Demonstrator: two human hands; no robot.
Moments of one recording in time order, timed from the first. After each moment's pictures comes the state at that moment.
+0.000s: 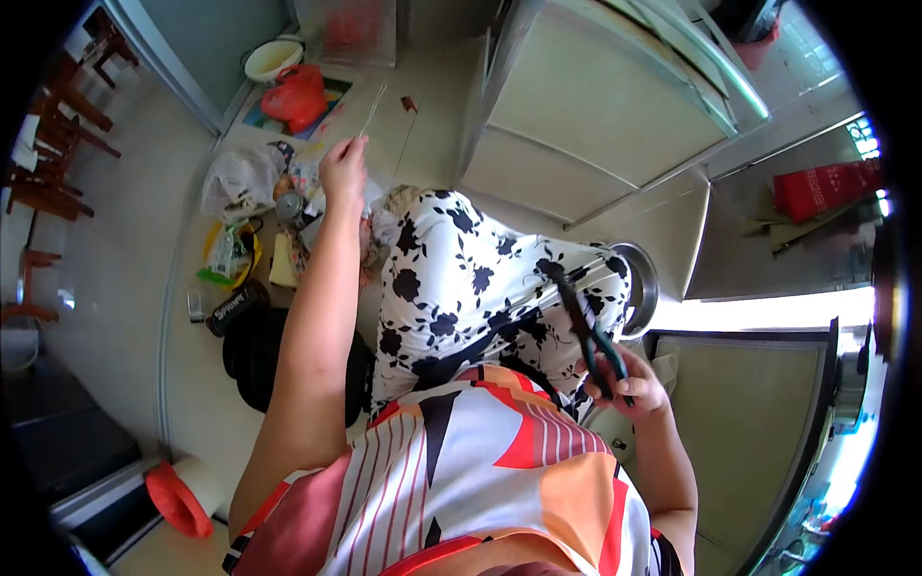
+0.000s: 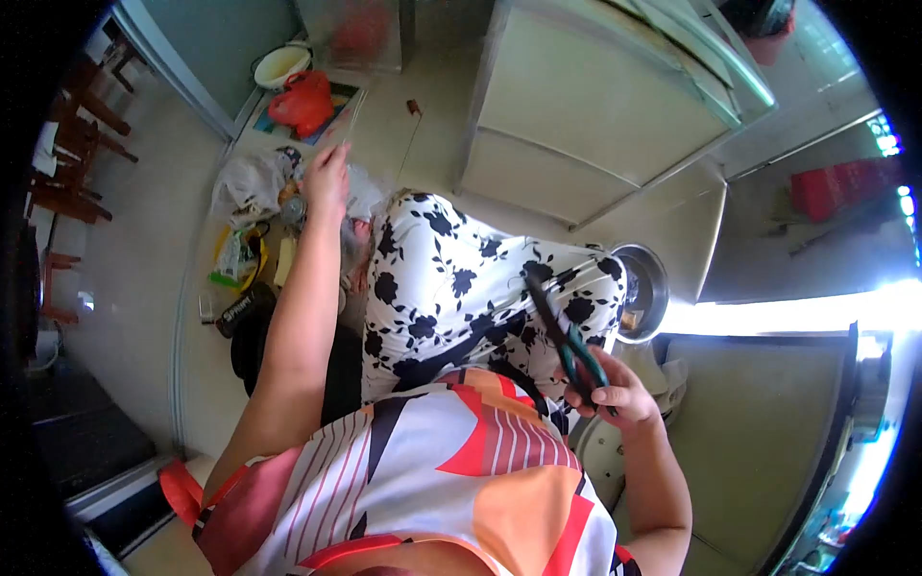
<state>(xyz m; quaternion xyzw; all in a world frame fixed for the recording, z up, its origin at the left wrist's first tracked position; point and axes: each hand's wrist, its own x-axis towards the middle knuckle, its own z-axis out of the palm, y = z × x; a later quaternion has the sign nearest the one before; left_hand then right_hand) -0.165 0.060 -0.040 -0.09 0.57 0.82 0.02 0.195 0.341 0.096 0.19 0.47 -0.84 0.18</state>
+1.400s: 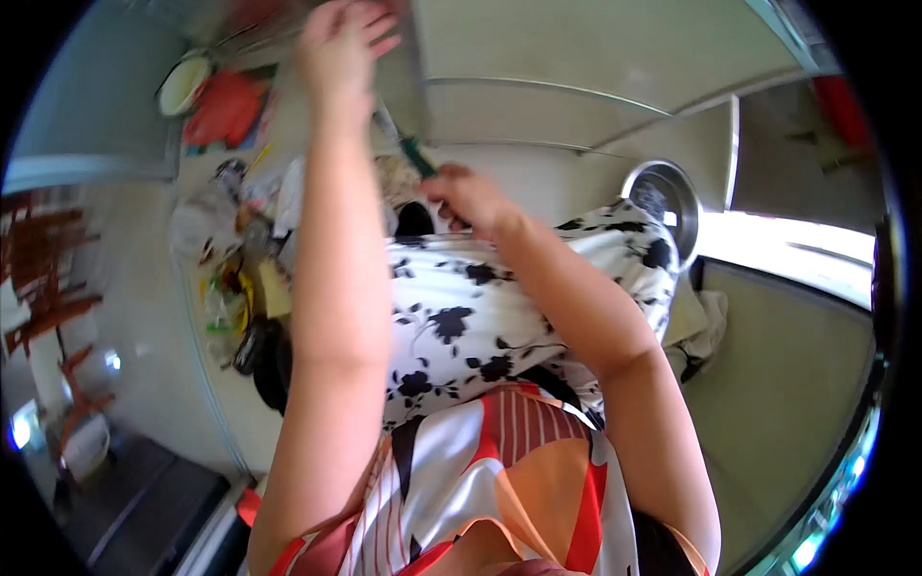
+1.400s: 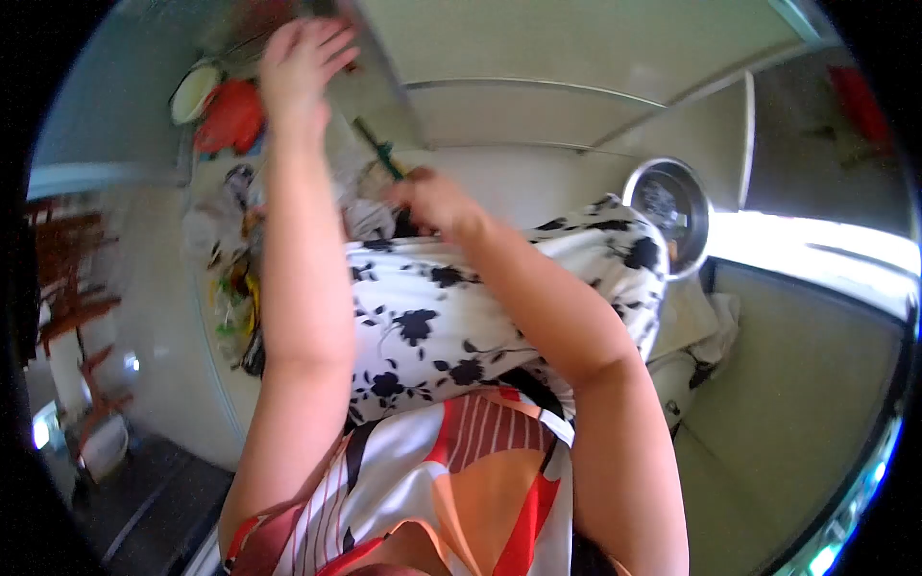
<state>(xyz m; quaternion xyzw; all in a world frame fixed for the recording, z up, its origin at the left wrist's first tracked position) -0.250 0.256 0.016 0.10 0.59 0.80 0.03 -0.096 0.326 -0.058 0.28 0.62 -0.68 0.27</state>
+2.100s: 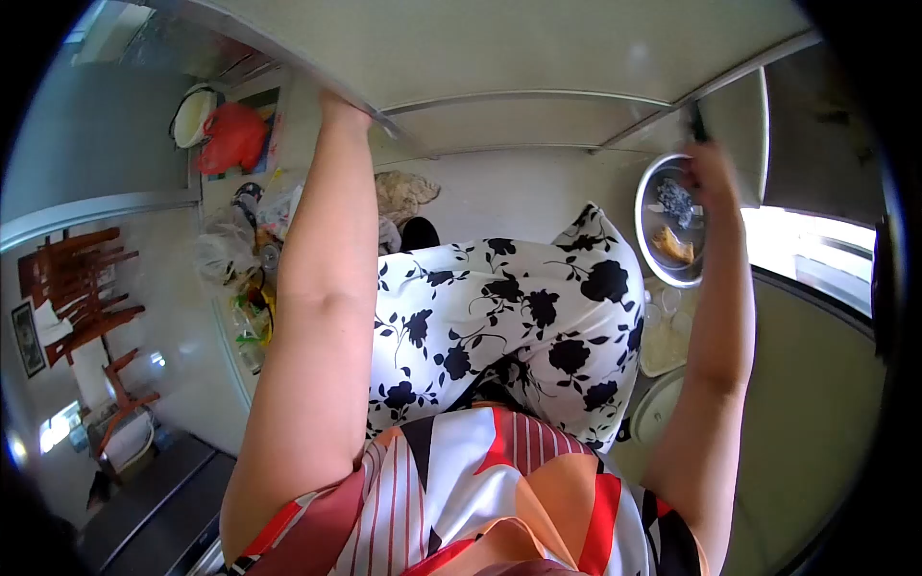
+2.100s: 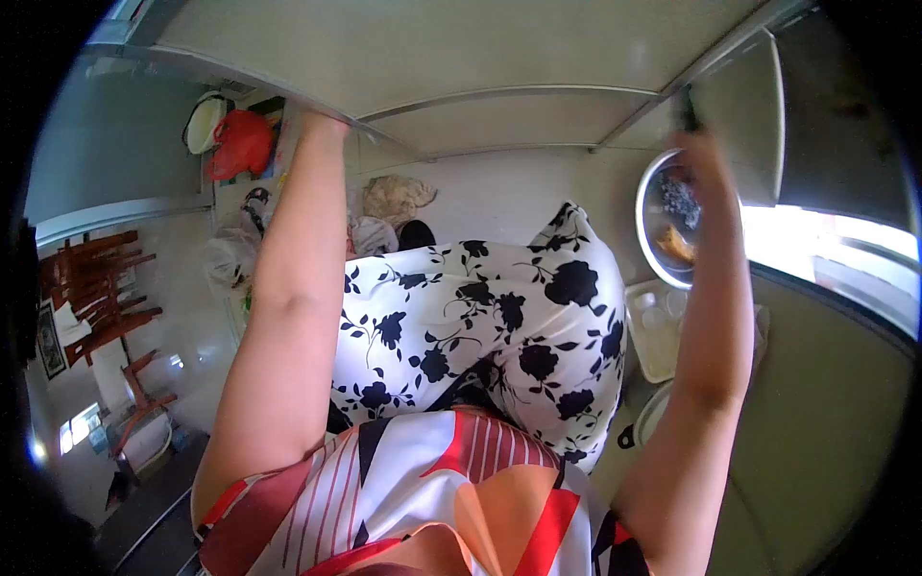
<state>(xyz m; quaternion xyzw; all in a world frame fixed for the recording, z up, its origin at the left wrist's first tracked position) -0.320 0.306 -0.100 -0.04 0.48 0.86 0.18 0.026 0.647 -0.057 0.51 0.64 -0.57 -0.08</state>
